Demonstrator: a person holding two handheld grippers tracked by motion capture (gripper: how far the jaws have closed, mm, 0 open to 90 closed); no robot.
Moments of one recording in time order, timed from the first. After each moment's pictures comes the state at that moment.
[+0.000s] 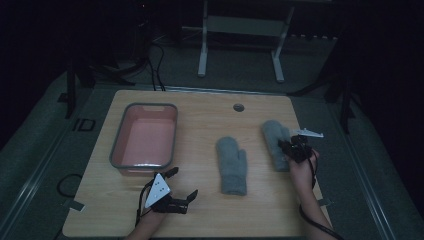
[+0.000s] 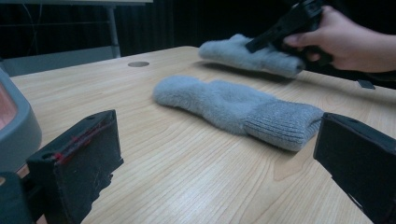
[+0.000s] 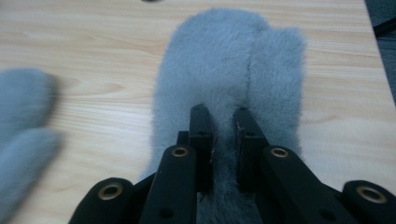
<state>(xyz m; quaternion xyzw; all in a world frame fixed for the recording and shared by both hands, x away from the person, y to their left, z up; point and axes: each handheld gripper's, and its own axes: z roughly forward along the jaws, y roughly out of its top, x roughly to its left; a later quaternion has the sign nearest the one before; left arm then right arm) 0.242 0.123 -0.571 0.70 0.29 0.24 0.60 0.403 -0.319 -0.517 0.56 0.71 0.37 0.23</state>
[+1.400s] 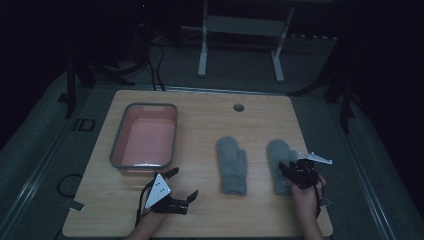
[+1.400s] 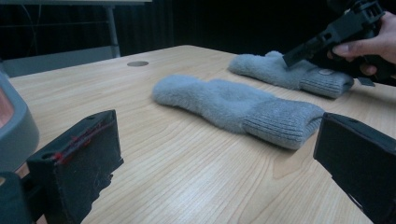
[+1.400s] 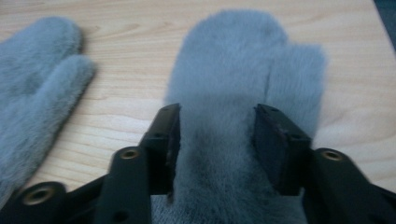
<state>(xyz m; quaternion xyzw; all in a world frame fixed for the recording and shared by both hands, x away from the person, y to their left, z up) 0.241 0.122 -0.571 0.71 0.29 0.24 0.60 0.328 -0.322 -0.528 0.59 0.69 0.36 0.22</state>
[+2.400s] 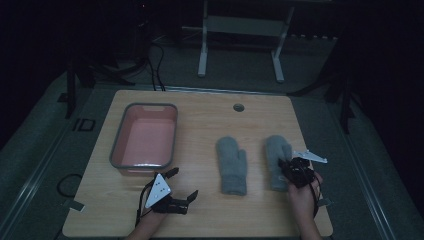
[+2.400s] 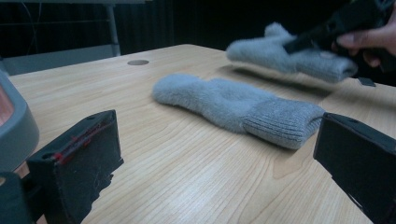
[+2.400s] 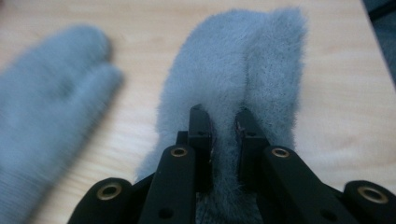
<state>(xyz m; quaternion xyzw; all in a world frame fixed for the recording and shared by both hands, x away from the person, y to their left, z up) 0.241 0.122 -0.571 0.71 0.29 0.24 0.60 0.321 -0.294 -0.508 0.57 0.69 0.36 0.25</state>
